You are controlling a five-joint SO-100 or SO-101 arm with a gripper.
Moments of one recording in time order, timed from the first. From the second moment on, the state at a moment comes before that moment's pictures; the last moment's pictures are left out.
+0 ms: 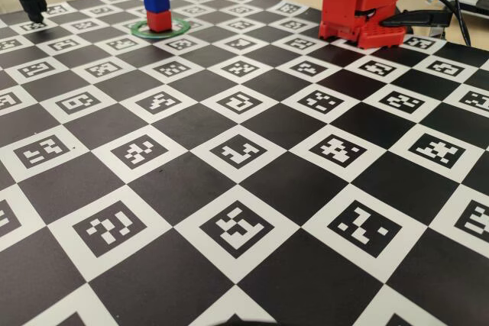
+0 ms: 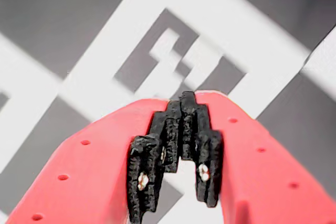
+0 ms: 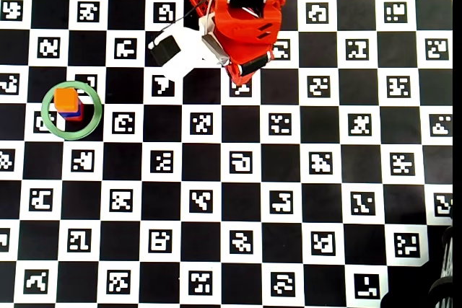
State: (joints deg) arm 6.7 149.8 140.2 81.7 -43.2
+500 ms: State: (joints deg) arm 7.1 181.3 166.0 79.0 -71.6
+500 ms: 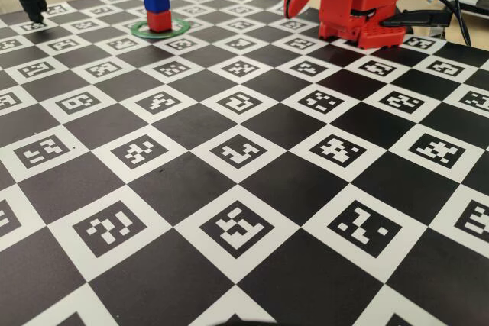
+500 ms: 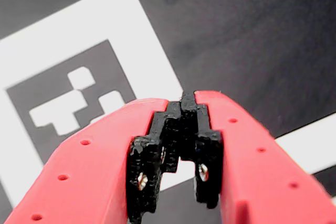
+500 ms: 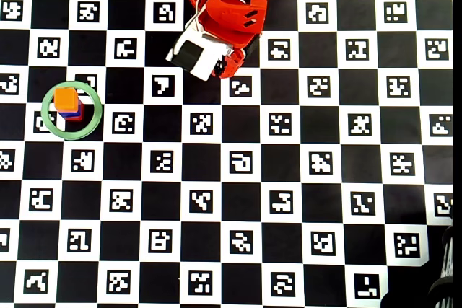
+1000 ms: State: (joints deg) arm 7.2 189.8 179.0 75.8 -82.2
